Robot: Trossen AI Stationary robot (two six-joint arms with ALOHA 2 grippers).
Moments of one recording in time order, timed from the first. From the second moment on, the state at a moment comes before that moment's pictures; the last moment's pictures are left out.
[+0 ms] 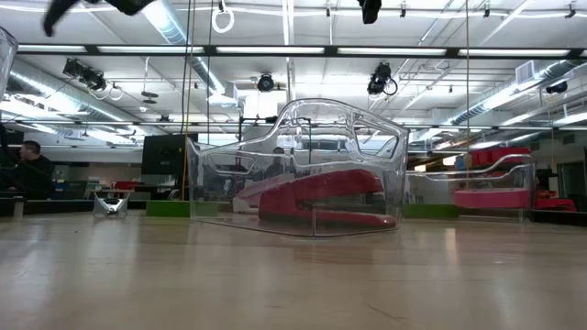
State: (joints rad) left arm -0.49 1.55 1.45 -1.39 0.13 0.10; right arm 0.10 1.30 0.92 0.38 0.10 0.11
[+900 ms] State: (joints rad) left arm 0.06 1.37 1.42 -1.33 -0.18 0.09; right arm 0.10 1.30 0.92 0.35 0.10 0.11
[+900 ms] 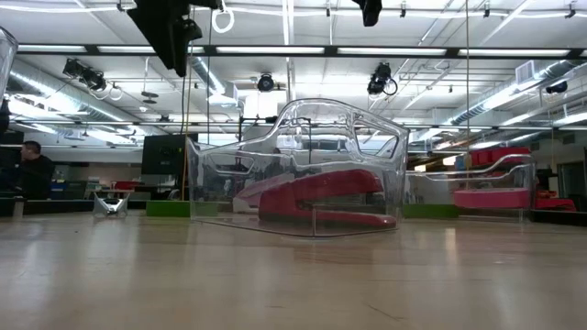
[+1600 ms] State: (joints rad) left arm 0.36 1.37 1.39 -1.16 0.04 0.24; right arm 0.10 1.30 0.92 0.34 0.10 0.11
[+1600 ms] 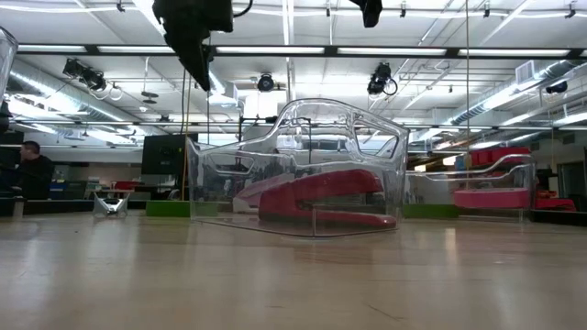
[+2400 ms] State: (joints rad) left arm 0.36 1.37 0.90 -0.80 -0.03 0.40; right arm 0.10 1.30 0.92 0.29 0.11 0.11
